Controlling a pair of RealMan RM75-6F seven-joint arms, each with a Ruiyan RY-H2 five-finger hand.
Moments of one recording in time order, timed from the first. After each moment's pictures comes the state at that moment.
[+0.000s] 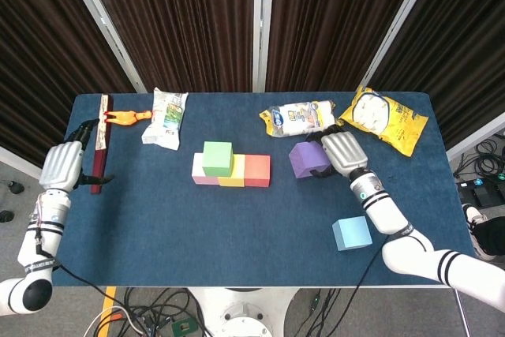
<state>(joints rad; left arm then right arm) -0.53 -1.12 -0.21 -1.74 0.96 1.17 0.07 0.82 -1.35 0.26 -1.45 -1.05 0.81 -0.16</state>
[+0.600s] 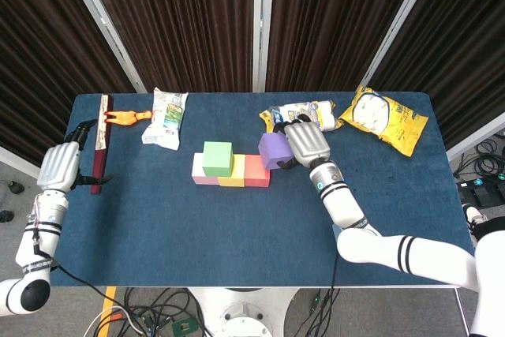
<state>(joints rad) -0.51 -1.12 -0.23 -1.73 0.97 1.15 0.04 1.07 -1.42 0.32 -1.58 -0.54 0.91 -0.59</state>
